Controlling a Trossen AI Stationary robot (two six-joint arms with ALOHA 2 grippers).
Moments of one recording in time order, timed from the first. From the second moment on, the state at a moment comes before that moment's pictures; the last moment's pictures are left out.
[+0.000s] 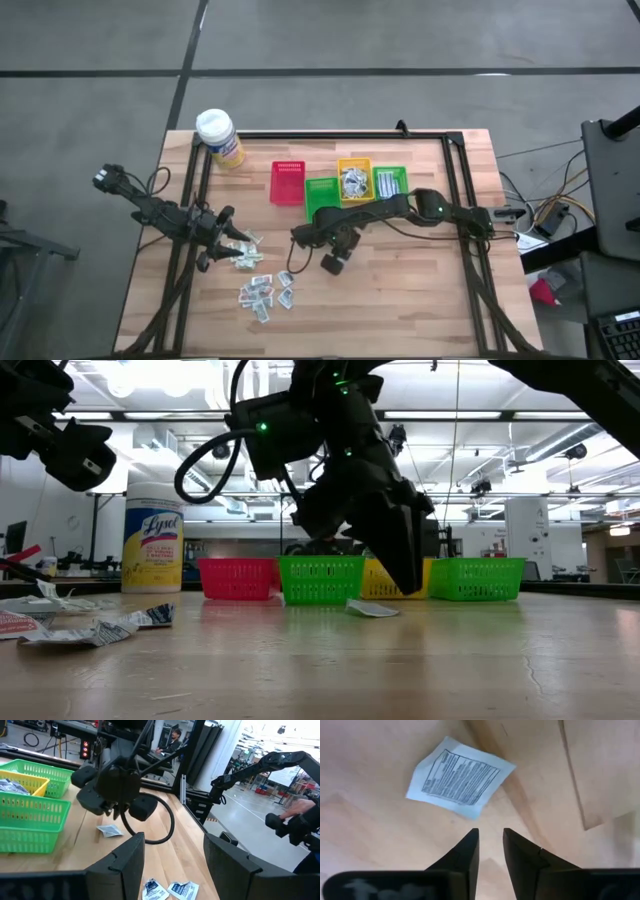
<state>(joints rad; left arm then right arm) -0.56 0.17 0.04 0.02 -0.29 -0.33 0.11 2.41 2.05 -1.49 -0.15 0.68</state>
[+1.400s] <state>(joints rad) -0.56 0.17 0.04 0.02 -0.29 -0.31 0.13 2.34 2.05 -1.42 -0.09 1.25</state>
